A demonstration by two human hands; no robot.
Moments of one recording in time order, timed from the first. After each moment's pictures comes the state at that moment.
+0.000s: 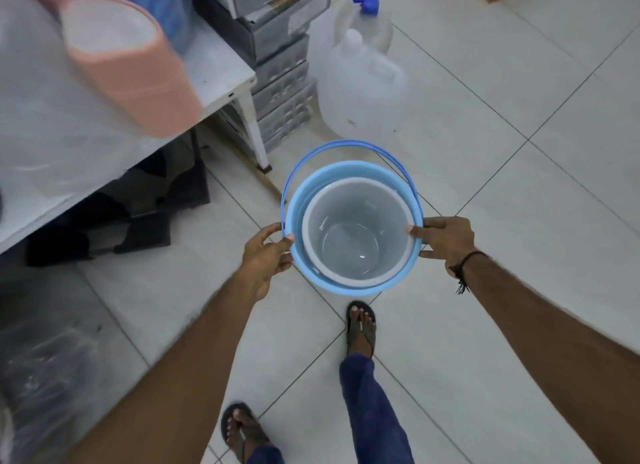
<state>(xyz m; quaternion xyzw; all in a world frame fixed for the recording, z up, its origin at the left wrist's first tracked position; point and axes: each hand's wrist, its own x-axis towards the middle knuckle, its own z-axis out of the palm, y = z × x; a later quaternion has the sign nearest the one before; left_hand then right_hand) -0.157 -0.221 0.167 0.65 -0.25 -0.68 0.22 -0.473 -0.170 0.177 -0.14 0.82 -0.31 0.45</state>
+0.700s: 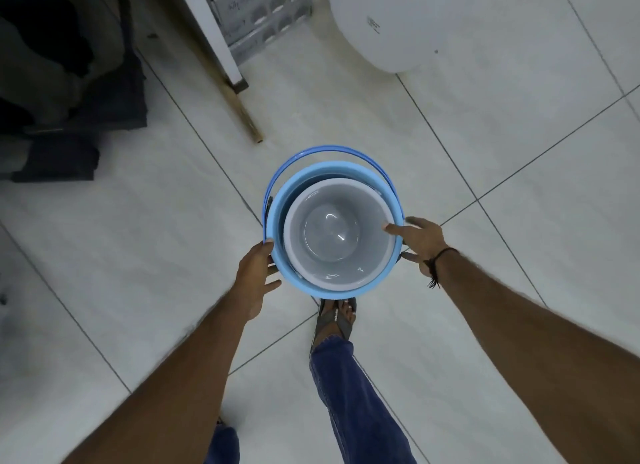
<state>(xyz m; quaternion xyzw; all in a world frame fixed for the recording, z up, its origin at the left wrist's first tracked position) -0.229 -0.192 -0.078 0.71 -0.08 -0.68 0.13 -0.536 -0.214 -0.087 -0.10 0.84 -0.14 0.52</state>
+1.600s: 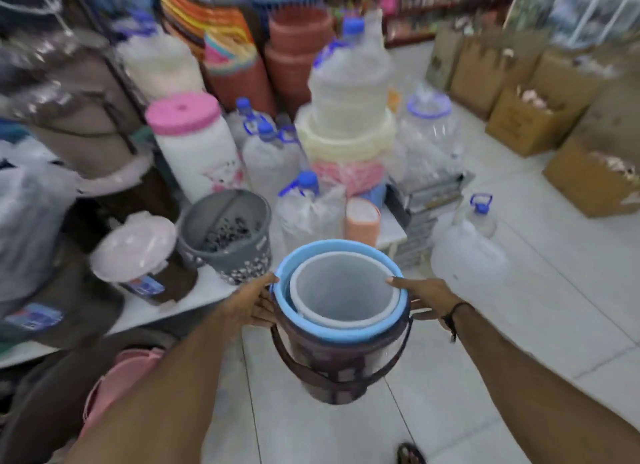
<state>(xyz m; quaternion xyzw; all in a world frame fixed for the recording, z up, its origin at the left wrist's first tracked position) 0.181 -0.139 0.520 0.71 -0.28 -0.60 0.25 -0.173 -0.192 0.511 -0.39 0.68 -0.19 0.59</state>
